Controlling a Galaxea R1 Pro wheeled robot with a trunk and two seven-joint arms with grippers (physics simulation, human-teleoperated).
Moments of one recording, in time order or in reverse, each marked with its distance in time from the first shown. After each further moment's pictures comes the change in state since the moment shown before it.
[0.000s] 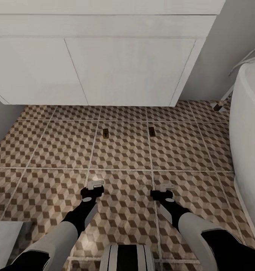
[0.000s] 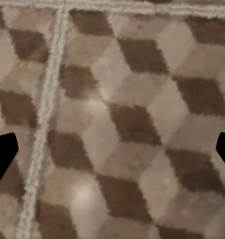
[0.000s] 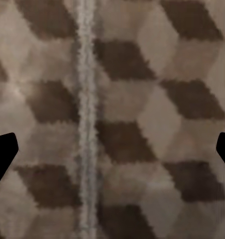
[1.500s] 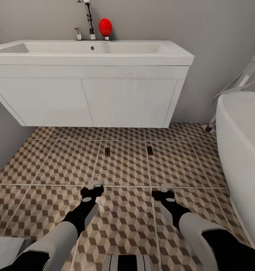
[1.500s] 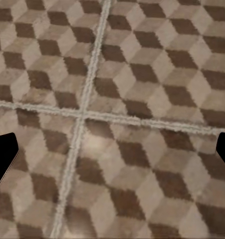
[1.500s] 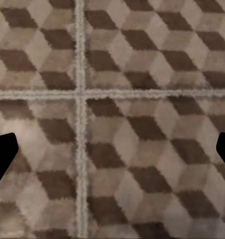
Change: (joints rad) left arm 0.000 0.001 0.001 -0.001 0.000 -0.012 0.001; right arm -0.001 -0.007 0.003 0.000 0.003 0.011 -0.030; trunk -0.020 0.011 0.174
